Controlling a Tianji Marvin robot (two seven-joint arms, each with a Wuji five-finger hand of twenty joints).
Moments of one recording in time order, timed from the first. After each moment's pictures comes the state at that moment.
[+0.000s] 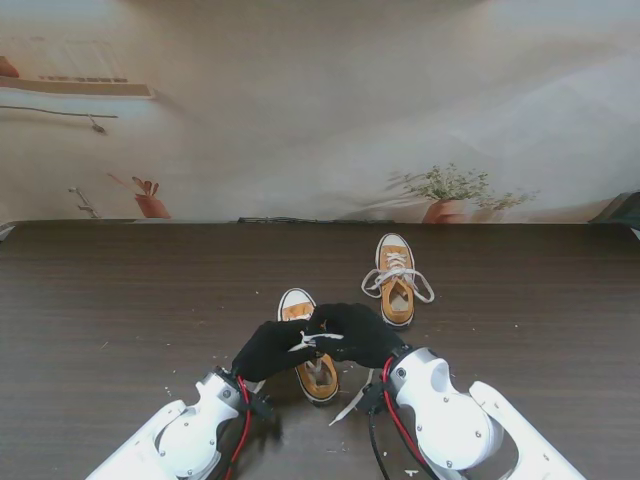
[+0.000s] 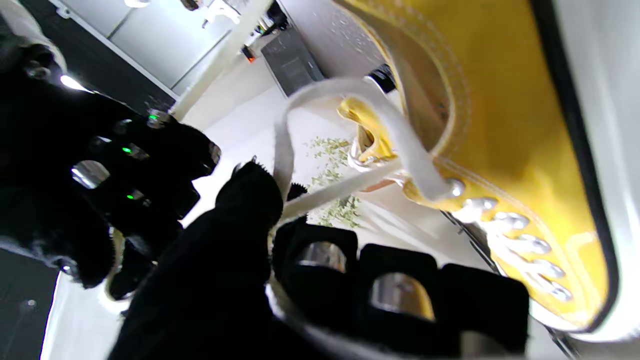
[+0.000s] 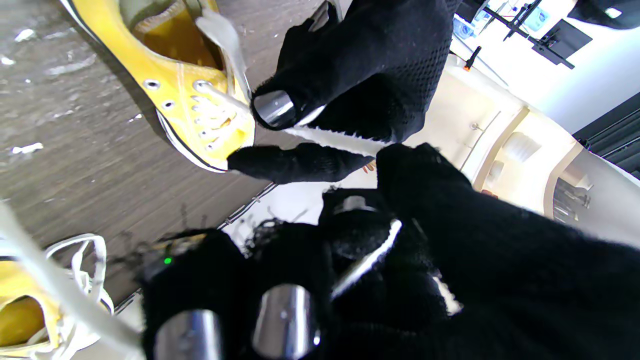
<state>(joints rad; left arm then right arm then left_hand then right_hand) 1.57 -1.18 -1.00 -1.36 0.36 -0.63 0.26 -1.73 -1.11 1.05 -1.94 -0.40 0.08 0.02 1.03 -0.41 0.33 -0.05 0.79 0.14 0.52 0.27 1.28 0.14 1.32 0.83 1.25 0.24 1.68 0.61 1.07 0.38 1.84 0.91 0.66 -0.60 1.13 -0.30 0.77 -0.01 1.01 0.29 1.23 0.02 1.28 0.89 1.28 0.03 1.72 0.90 1.17 0.35 1.81 1.07</state>
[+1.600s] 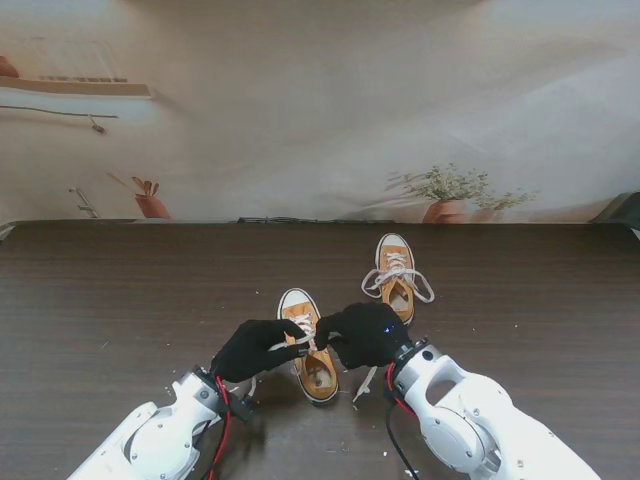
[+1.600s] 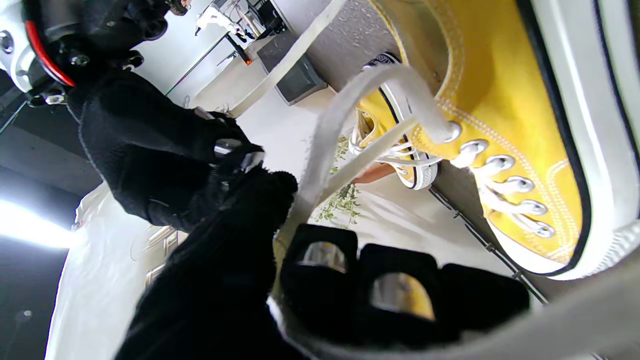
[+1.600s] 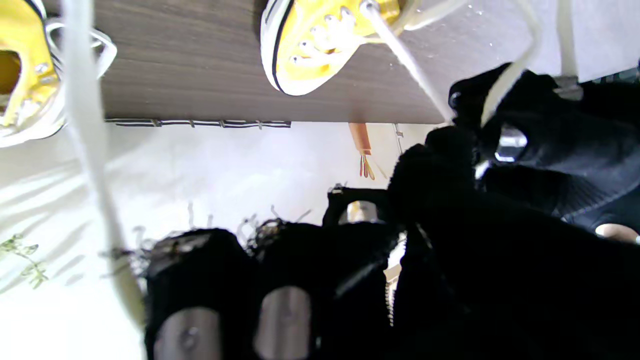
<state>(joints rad) 1.67 -1.15 -1.14 -1.50 0.35 -0.60 0.15 -1.67 -1.08 1.02 -1.82 -1.04 -0.13 -0.14 1.07 -0.39 0.31 -0.03 0.81 0.07 0.80 0.50 1.28 0.14 1.32 0.83 1.24 0.24 1.68 0.61 1.07 0.38 1.84 0.90 0.64 -0.64 1.21 -0.23 0.88 -0.28 0.89 0.13 1.27 -0.02 1.28 0.94 1.29 0.00 1.72 0.90 1.17 0.31 1.81 1.02</state>
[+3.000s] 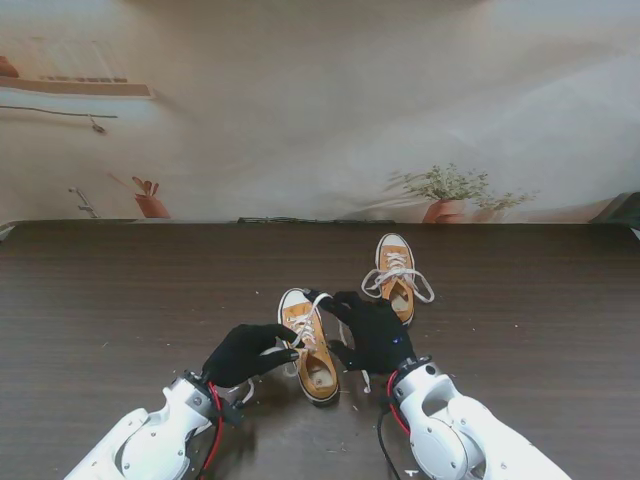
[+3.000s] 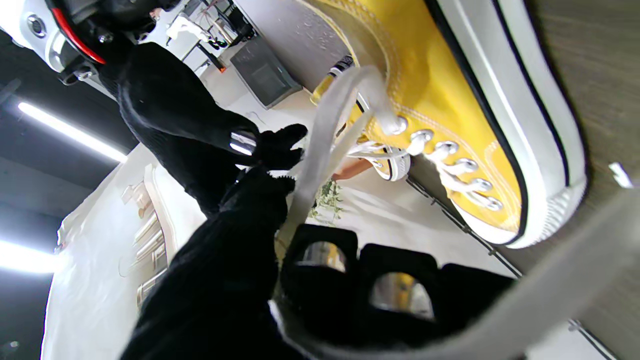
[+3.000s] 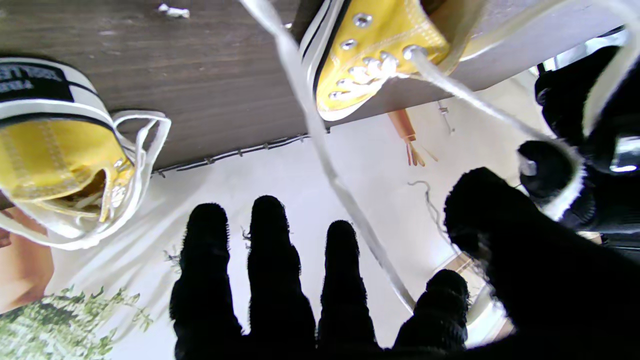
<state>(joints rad) 1.73 -1.14 -1.19 -1.54 0.45 -0.57 0.18 -1.66 -1.12 0.98 -1.66 -0.89 -0.05 -0.32 1.09 -0.37 0.25 -0.03 0.80 0.08 0.66 0.28 1.28 0.14 1.32 0.83 1.24 0.24 1.67 0.61 1.07 0.38 1.84 0.90 0.38 -0.47 1.12 -0.12 0.17 -0.33 0.02 0.15 0.29 0.06 0.61 0.31 0.60 0.23 0.22 0.19 0.19 0.38 0.90 0.44</state>
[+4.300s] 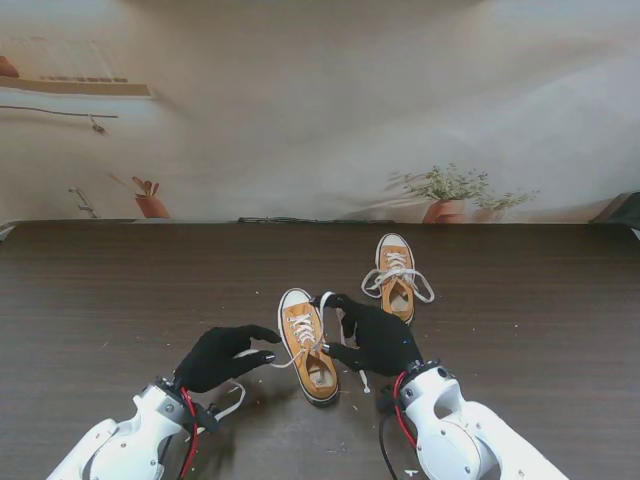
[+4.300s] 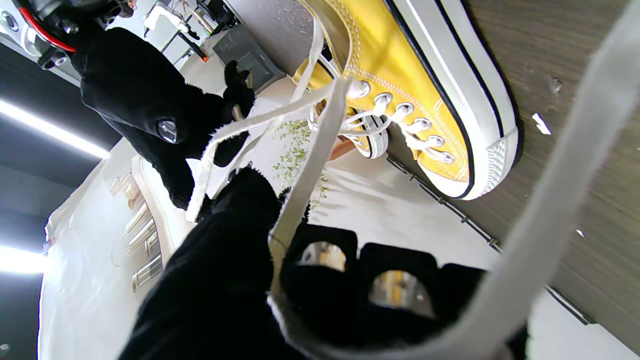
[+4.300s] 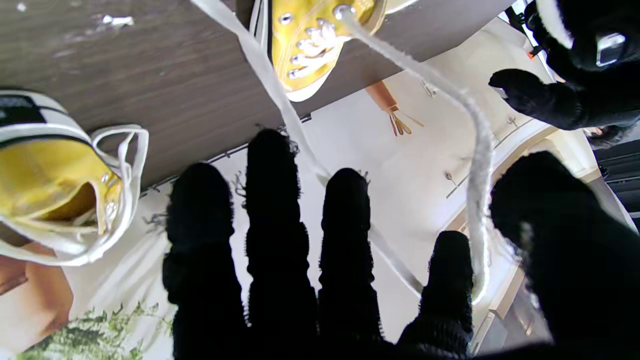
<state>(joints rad) 1.83 -1.13 -1.32 -1.62 0.46 -0.58 0.15 -1.74 -1.12 1.03 -1.74 -0.73 -0.09 -0.30 1.08 -0.35 0.21 -0.03 0.79 0.15 0.47 0.25 1.28 0.14 1.32 0.83 1.24 0.24 1.67 0.61 1.07 0.38 1.84 0.87 0.30 -0.55 1.03 -0.15 0.14 -0.40 0.68 0.19 0.76 0.04 1.05 0.77 0.92 0.20 0.94 0.49 0.65 0.41 1.30 0.63</state>
